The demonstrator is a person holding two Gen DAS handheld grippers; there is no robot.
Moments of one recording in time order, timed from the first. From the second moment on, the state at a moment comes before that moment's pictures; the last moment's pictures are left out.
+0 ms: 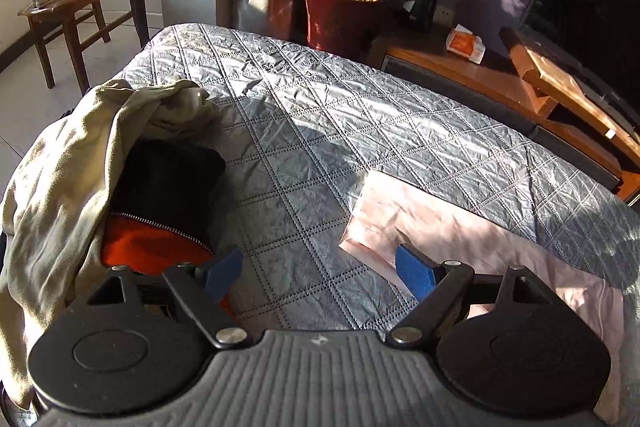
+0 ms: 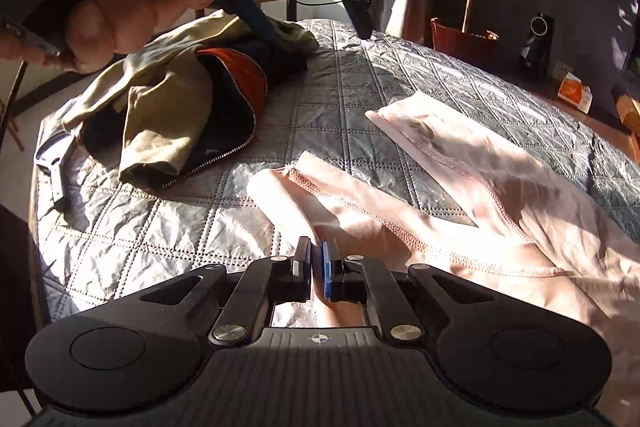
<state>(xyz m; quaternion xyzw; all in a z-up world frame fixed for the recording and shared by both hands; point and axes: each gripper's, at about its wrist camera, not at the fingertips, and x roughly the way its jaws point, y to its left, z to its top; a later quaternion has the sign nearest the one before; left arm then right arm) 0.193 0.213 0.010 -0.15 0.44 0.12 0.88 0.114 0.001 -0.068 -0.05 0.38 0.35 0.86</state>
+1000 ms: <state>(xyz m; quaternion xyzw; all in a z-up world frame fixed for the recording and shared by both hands) 0.200 0.201 0.011 -0.17 0.44 0.11 0.88 0.152 -0.043 -0.085 0.05 0.40 0.26 0.87</state>
